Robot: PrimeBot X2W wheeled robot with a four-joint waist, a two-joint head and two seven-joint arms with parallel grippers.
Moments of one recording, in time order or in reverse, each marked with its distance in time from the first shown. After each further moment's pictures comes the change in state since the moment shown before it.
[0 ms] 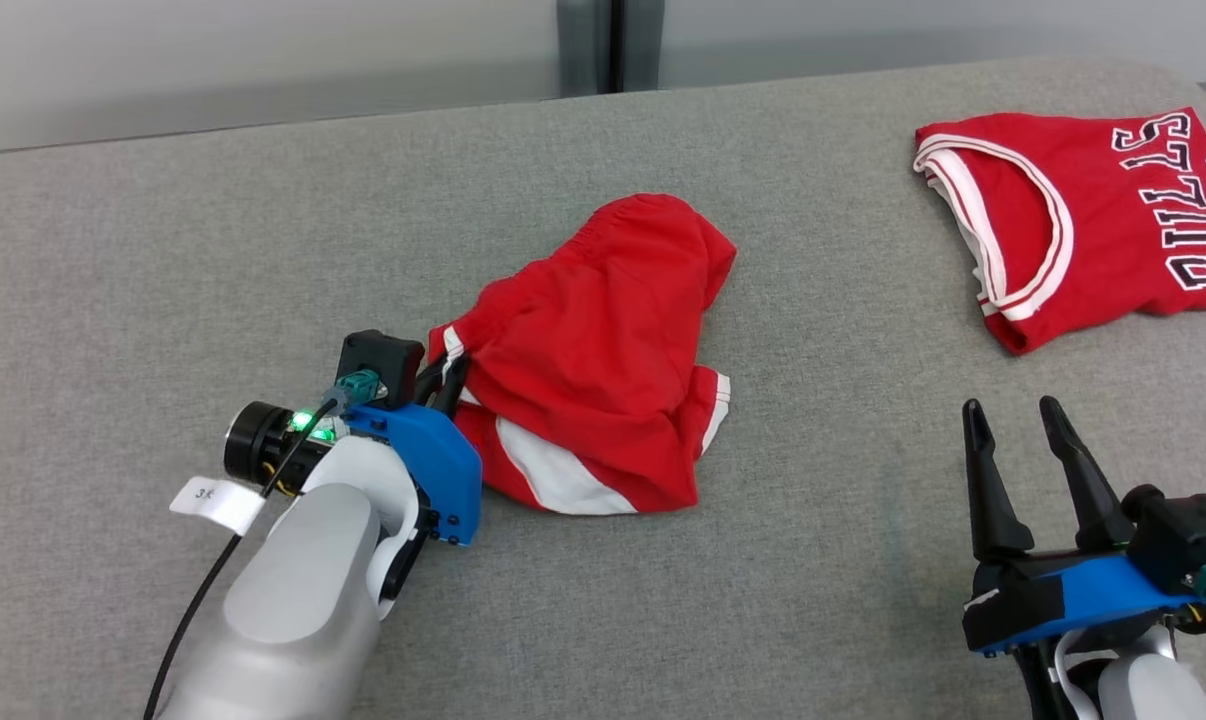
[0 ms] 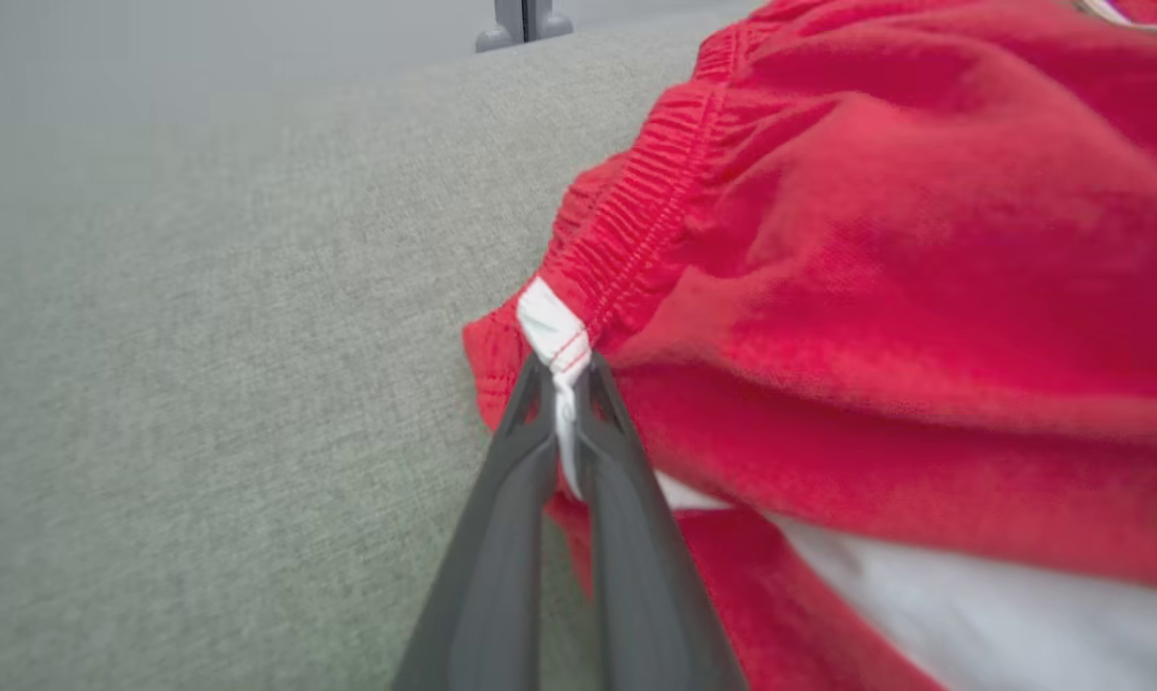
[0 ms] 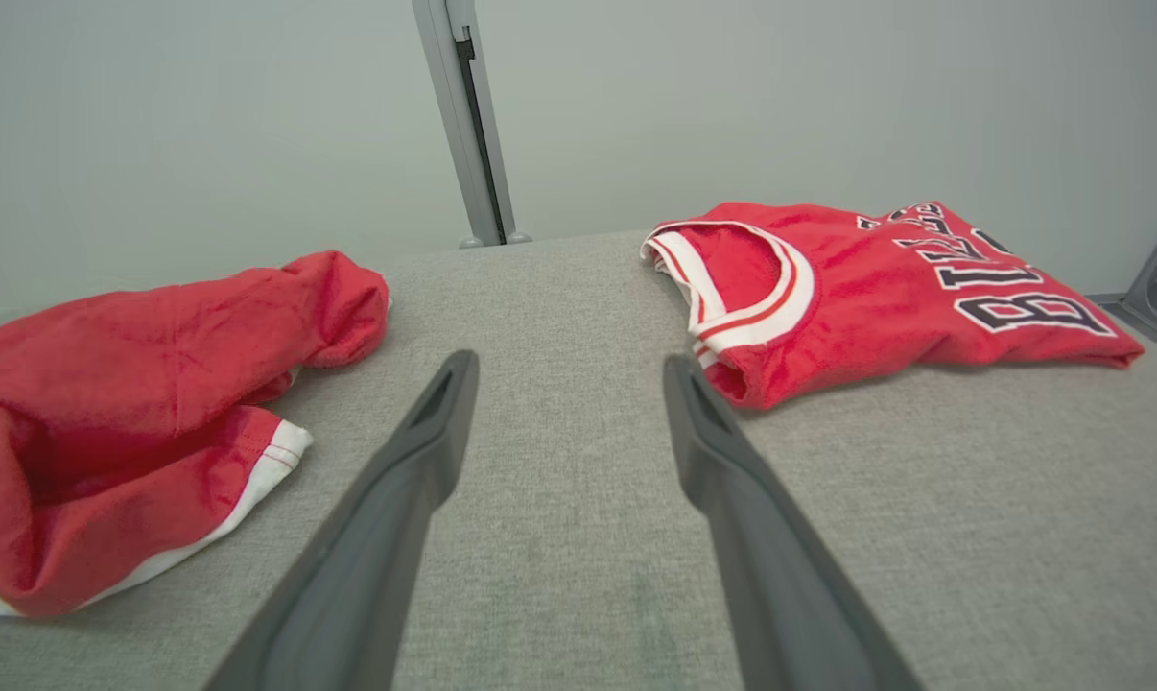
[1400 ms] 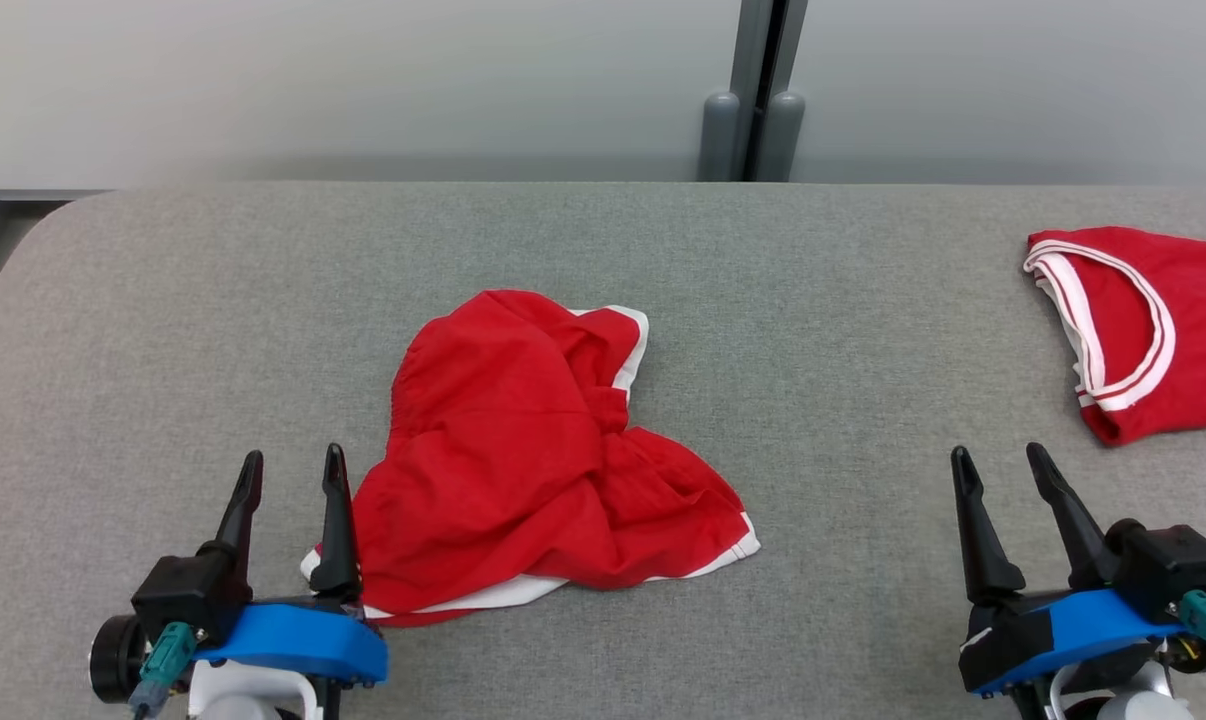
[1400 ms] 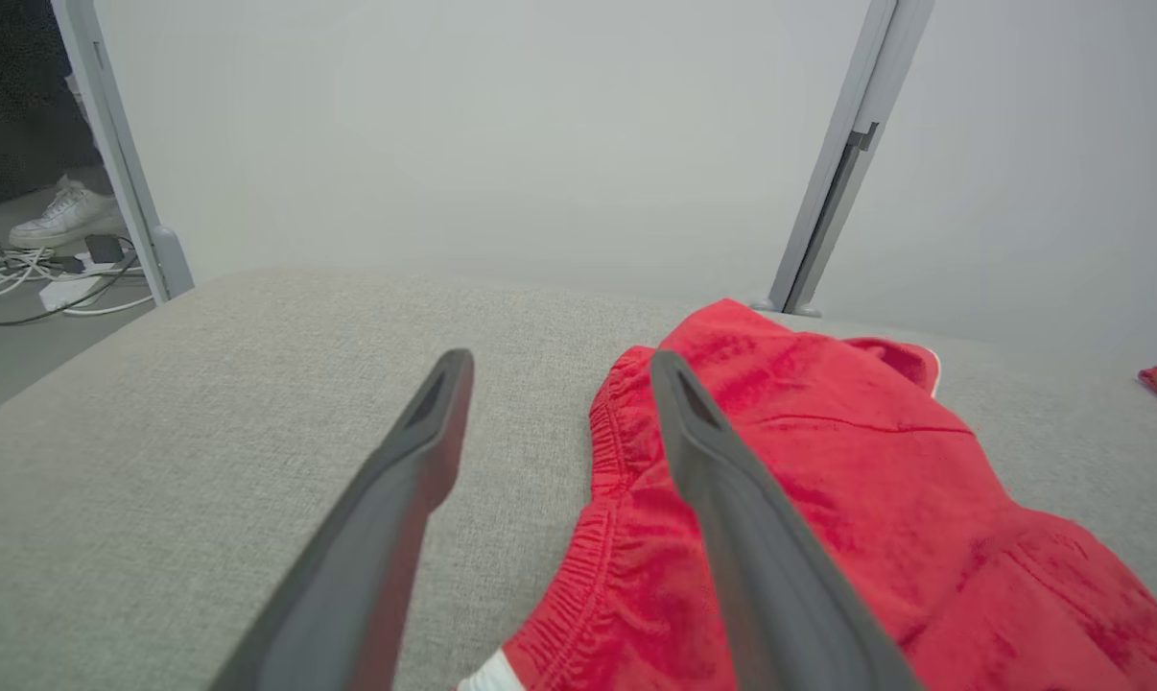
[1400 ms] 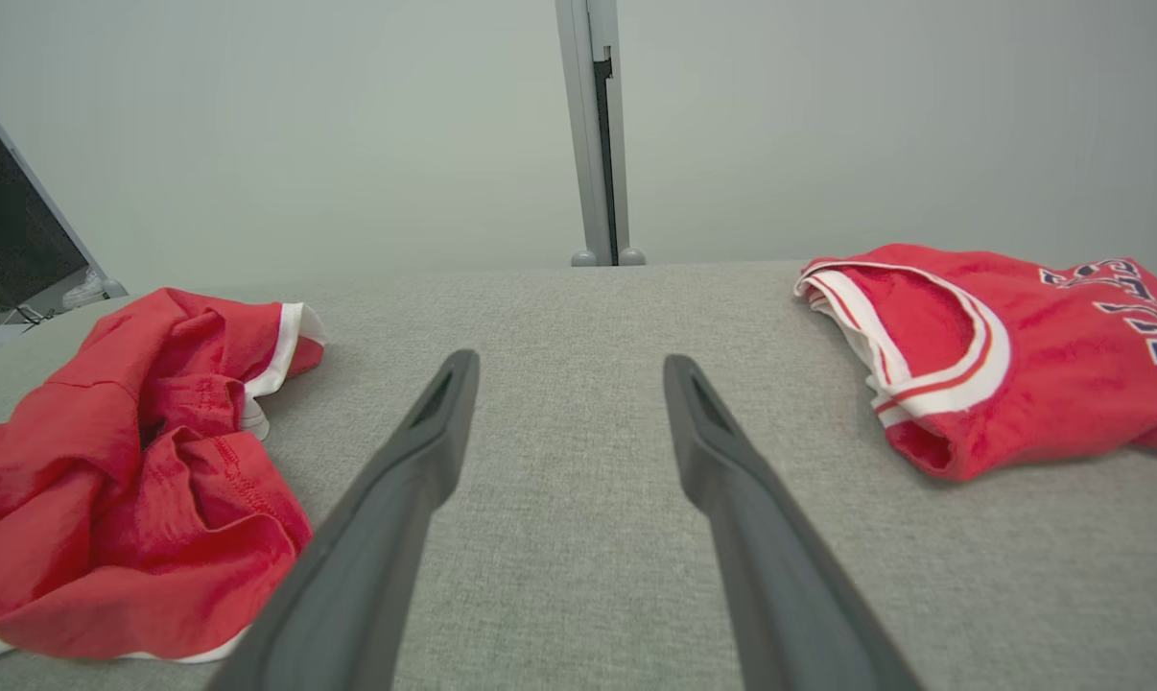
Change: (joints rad) left arm 0.547 0.114 0.222 -0.619 -0.100 0.246 -0.276; right arm 0.066 0.000 0.001 -0.013 -0.013 0.000 0.046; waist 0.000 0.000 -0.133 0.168
